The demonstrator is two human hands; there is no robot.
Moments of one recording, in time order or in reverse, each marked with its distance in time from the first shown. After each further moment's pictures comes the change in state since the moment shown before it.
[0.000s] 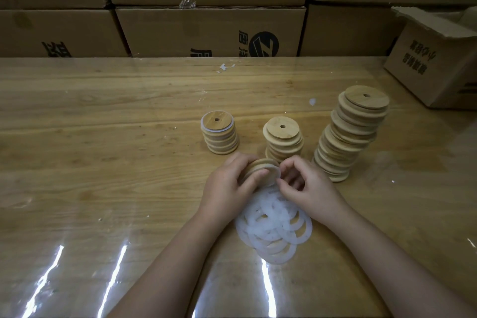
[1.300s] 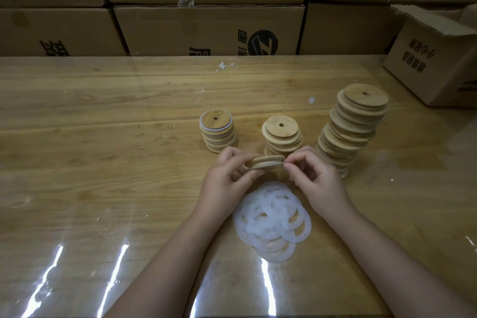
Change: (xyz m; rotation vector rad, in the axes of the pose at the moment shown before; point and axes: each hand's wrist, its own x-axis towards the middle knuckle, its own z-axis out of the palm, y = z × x) left_hand 0.002 -0.003 -0.001 -0.198 0.022 -0.056; right_hand -0.001 -0.002 -0.006 0.096 0.203 -0.171
